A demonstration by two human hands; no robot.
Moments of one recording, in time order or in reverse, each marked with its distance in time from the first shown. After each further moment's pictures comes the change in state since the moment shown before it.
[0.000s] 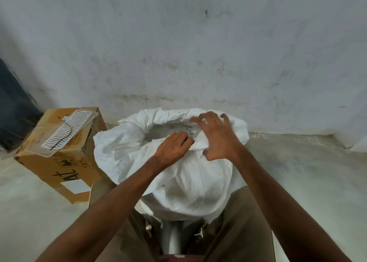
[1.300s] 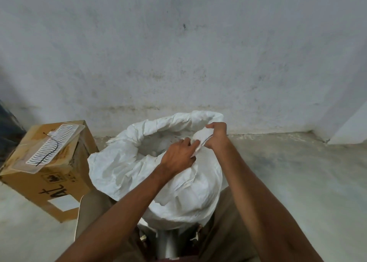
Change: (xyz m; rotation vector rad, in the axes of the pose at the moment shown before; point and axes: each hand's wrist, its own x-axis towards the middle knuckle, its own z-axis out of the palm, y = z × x) left_hand 0.036 0.055 -0.003 -0.180 -0.256 -0.194; right_hand 0.007 0.012 -0.013 2.083 0.301 1.369
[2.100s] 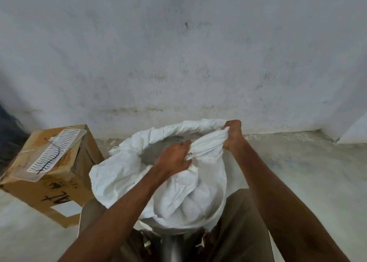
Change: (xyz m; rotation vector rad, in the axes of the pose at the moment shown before) left_hand 0.005 -0.033 -0.012 -0.209 -0.297 -0.218; right_hand 0.059 -0.028 -0.025 -0.101 0.083 -0.124
